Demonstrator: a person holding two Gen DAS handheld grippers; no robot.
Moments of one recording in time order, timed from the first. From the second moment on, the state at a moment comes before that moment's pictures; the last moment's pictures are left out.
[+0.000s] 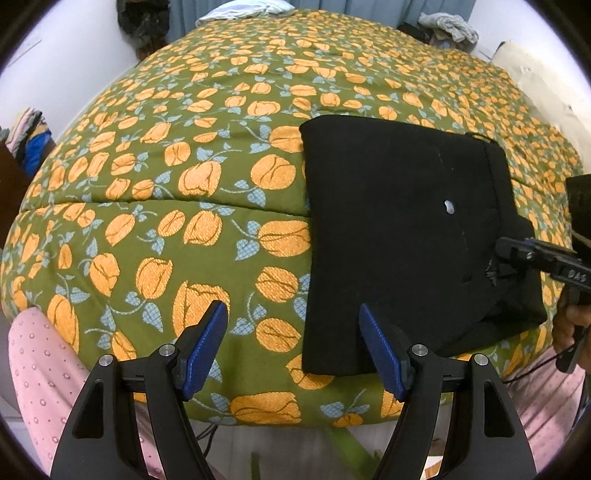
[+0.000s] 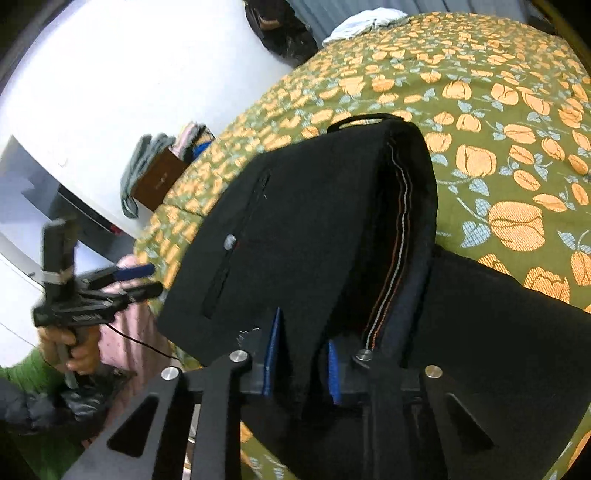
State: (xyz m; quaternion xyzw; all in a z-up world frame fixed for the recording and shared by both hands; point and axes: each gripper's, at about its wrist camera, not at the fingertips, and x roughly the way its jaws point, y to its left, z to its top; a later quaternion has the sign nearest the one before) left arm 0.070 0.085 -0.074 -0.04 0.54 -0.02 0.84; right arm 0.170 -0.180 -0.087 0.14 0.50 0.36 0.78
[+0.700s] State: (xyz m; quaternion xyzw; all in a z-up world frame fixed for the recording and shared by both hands) left arm 0.068 0.090 -0.064 -0.05 0.53 -0.01 0.85; right arm 0.127 -0.248 -0.027 0.35 0.40 0.39 0.75
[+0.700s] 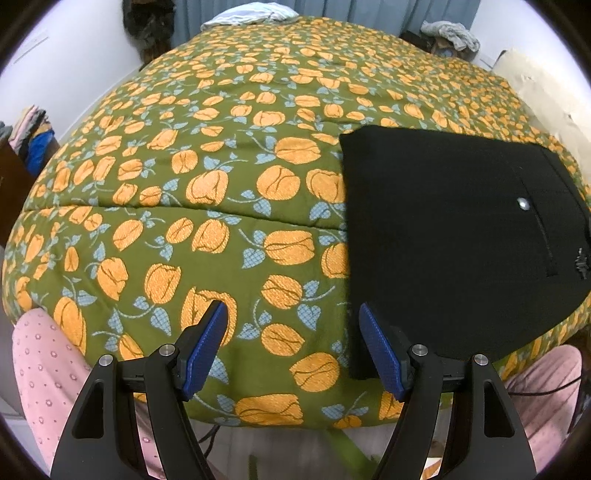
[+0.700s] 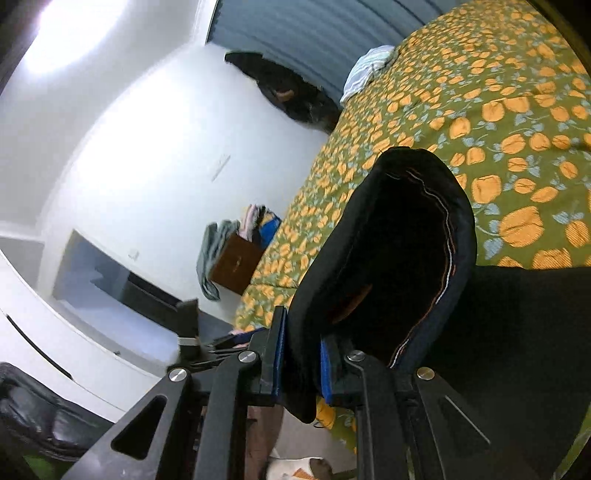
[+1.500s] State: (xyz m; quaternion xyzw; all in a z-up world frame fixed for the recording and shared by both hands) left arm 0.062 0.057 -0.060 -0.01 0.53 -0.04 0.85; right arm 0.090 -0.362 -0.121 0.35 0.49 0.20 0.77
